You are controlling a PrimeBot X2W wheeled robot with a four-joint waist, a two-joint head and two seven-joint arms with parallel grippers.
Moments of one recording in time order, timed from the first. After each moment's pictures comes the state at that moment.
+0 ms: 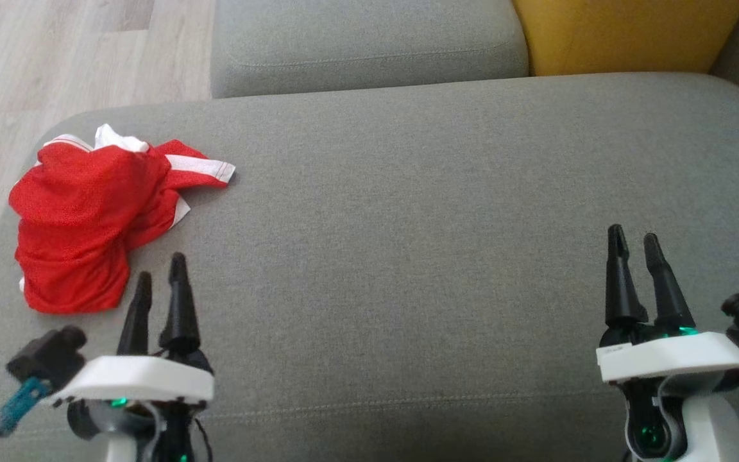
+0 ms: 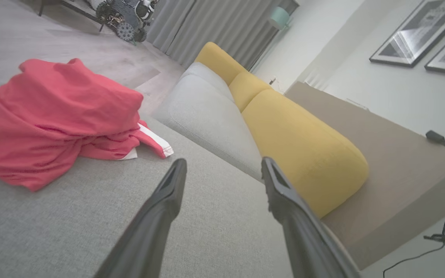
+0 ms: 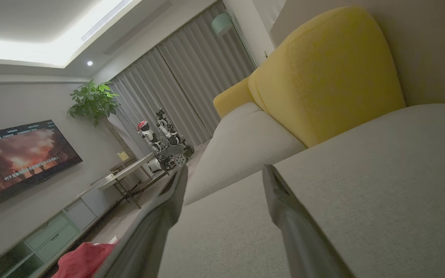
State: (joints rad) left arm 0.04 -0.02 -0.04 0.00 -0.63 0.03 -0.09; right arm -0.06 -0.04 0.09 0.18 0.48 0.11 -0.08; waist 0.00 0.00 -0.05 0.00
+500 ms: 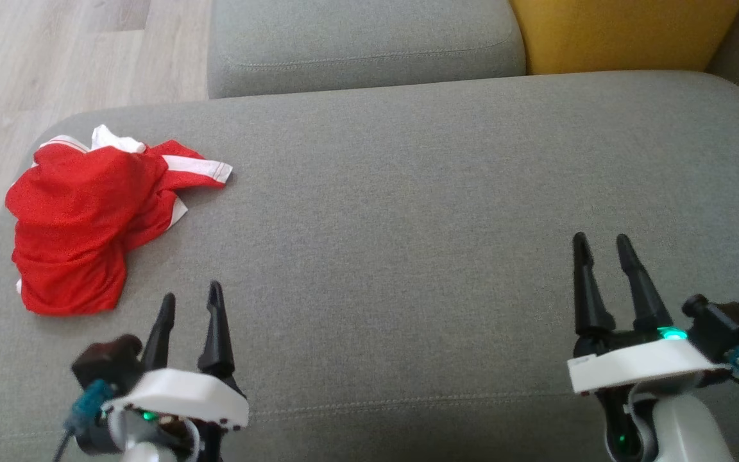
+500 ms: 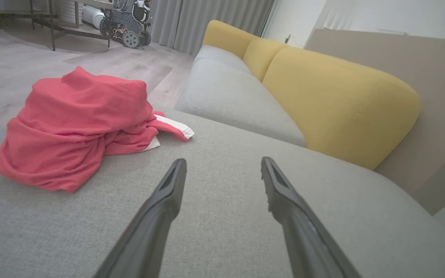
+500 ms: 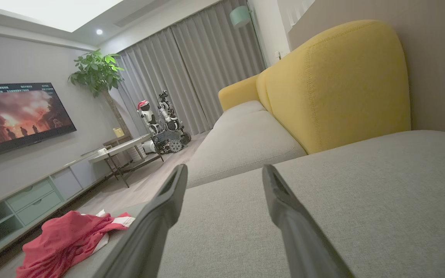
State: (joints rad) left arm 0.05 0.05 -0.19 0.05 -0.42 0.15 -0.13; right arm -0.06 -0.04 0.14 0.20 0.31 0.12 -0.13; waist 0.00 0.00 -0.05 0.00
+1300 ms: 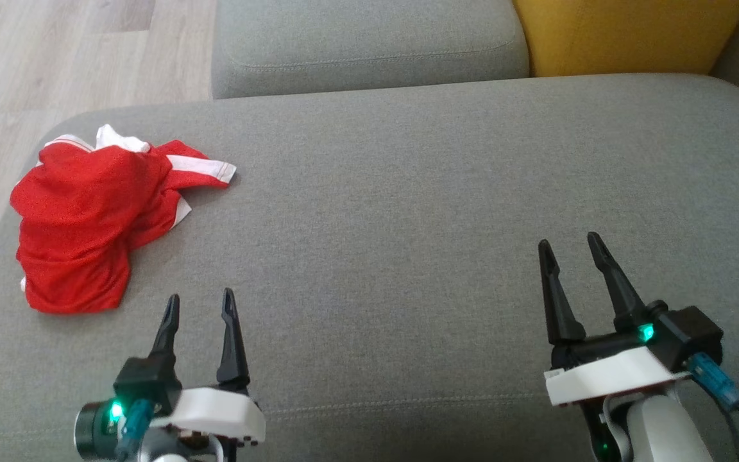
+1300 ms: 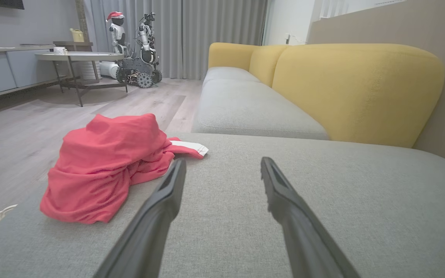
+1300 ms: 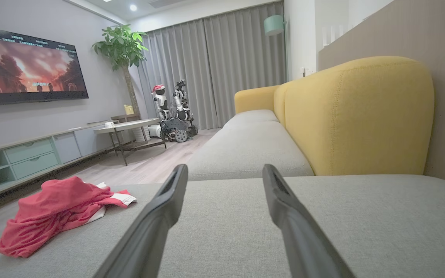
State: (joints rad) left arm 0.07 0.09 -0.29 0.04 -0.20 0.28 -0.21; right arm -0.05 -0.04 0.20 0.21 0.09 0.12 -0.21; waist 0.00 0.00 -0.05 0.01
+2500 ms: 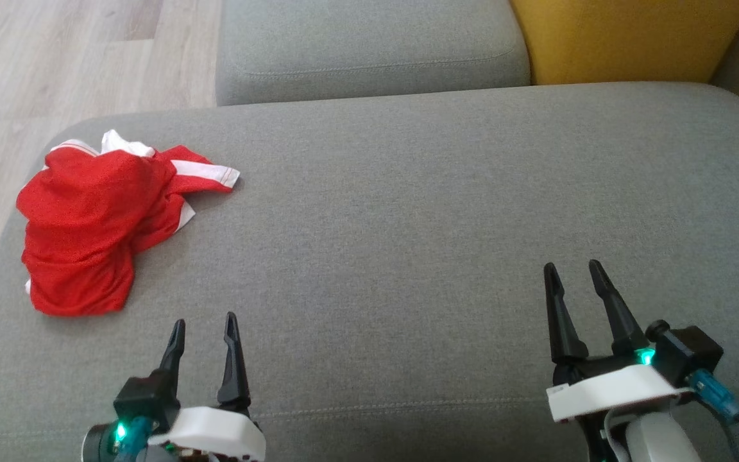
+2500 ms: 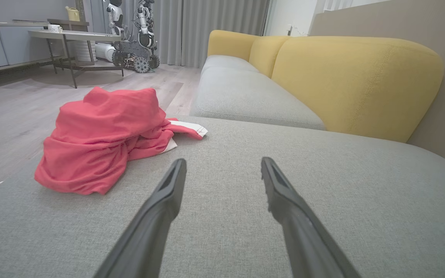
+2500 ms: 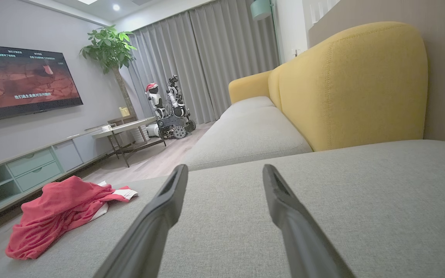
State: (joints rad) left arm 0.11 0.05 -0.25 0.12 -0.23 0.20 -0.25; right arm -0.04 -0.05 0.19 0.32 0.18 0.12 -0.25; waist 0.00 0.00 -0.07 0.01
